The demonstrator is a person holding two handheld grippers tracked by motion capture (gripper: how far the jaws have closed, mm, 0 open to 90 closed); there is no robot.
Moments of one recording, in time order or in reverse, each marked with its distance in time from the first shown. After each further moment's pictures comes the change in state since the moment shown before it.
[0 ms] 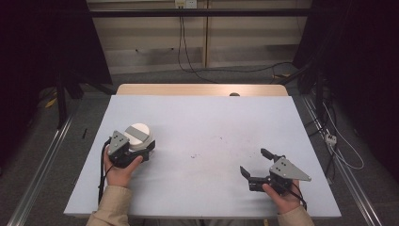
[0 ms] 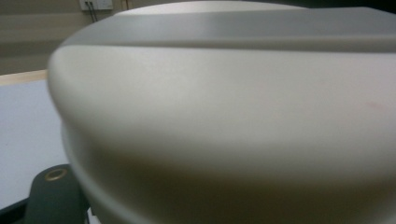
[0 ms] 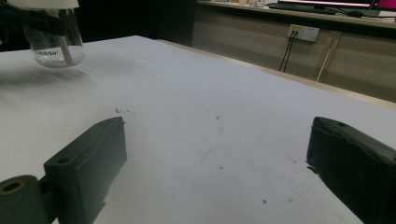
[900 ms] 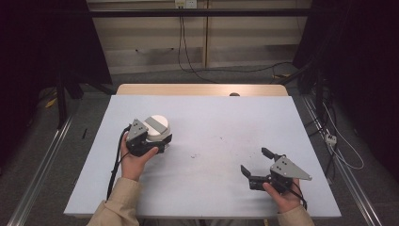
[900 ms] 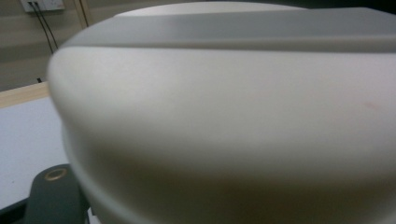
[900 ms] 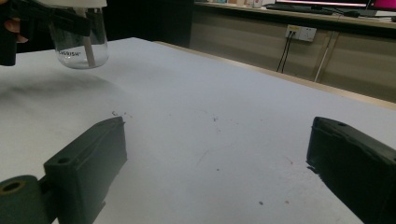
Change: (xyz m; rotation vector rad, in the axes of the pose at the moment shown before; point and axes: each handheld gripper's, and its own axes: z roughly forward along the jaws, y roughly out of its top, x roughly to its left) left arm -0.020 0.027 0.042 0.046 -0.125 0.071; right arm -0.002 0.001 0.000 -0.004 -0.010 0.008
